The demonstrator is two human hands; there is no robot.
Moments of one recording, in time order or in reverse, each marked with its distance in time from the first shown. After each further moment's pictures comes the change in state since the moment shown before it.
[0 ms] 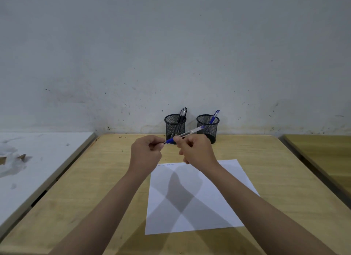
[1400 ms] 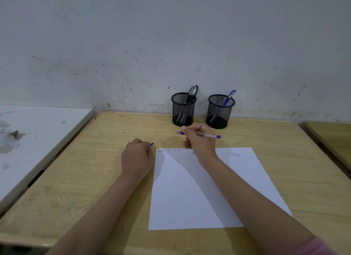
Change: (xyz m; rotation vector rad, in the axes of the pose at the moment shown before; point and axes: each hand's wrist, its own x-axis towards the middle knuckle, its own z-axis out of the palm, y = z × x) left_hand 0.002 -0.112 0.001 0.669 -0.031 0.001; right_hand 0.026 0.062 0.045 0.452 0.129 0.356
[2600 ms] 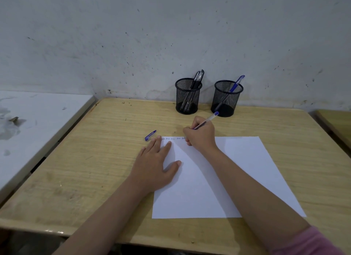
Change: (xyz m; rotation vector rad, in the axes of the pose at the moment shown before) left_hand -0.048 0.016 -0.005 0.097 -0.407 0.205; right_hand 0.009 0.025 0.006 -0.282 -0.005 -0.047
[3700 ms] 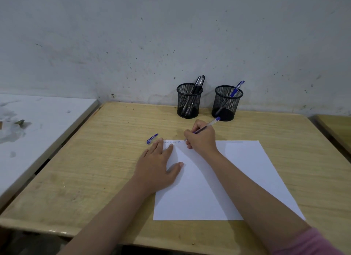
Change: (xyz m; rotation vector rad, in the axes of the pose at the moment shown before) left_hand 0.004 0.003 0.000 0.071 0.022 0.001; right_hand -0.003 -0.002 -0.002 -0.010 -0.018 -0.027
